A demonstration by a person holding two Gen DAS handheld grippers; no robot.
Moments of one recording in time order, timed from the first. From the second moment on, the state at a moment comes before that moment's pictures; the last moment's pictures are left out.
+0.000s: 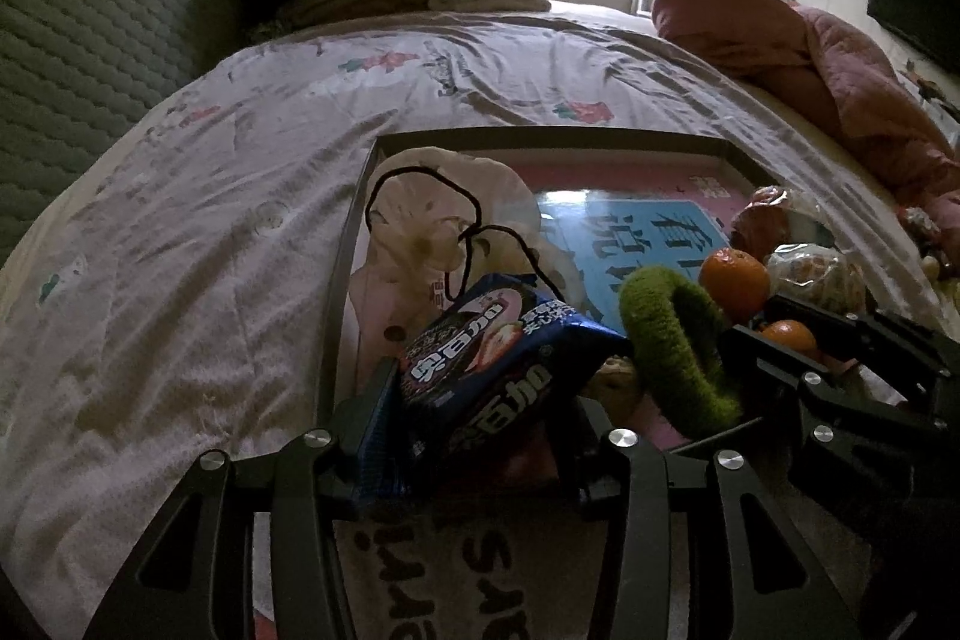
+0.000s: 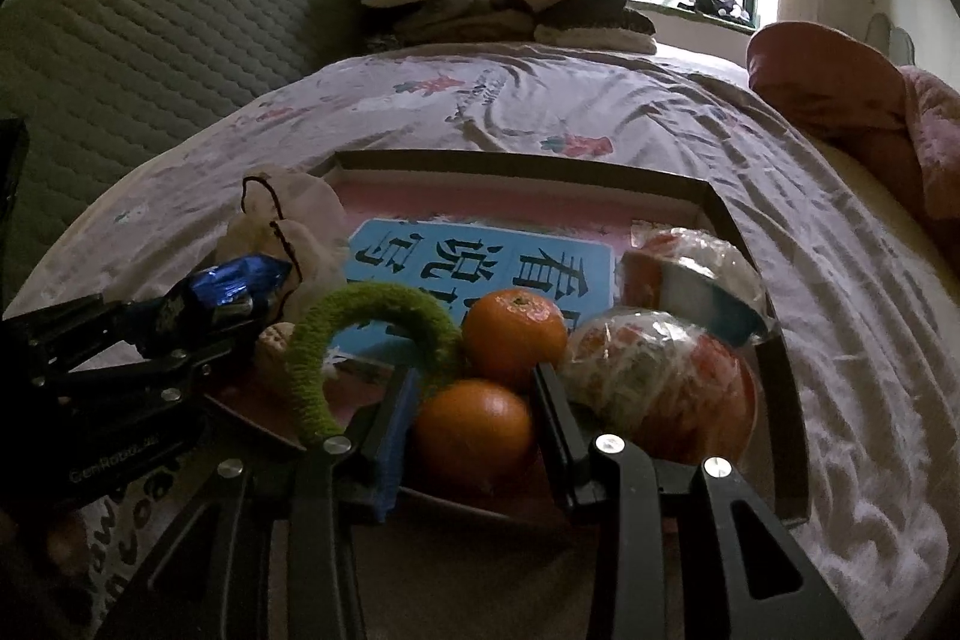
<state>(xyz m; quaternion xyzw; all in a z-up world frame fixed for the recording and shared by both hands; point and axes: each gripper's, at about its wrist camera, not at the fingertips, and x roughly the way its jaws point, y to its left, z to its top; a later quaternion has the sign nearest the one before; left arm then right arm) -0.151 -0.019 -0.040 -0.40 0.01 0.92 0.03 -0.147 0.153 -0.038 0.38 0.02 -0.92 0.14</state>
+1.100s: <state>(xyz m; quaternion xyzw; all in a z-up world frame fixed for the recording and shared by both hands) -0.139 -0.023 -0.022 -0.38 -0.02 0.92 0.05 -0.145 0.160 -0.030 0.37 0.01 -0.92 0.13</state>
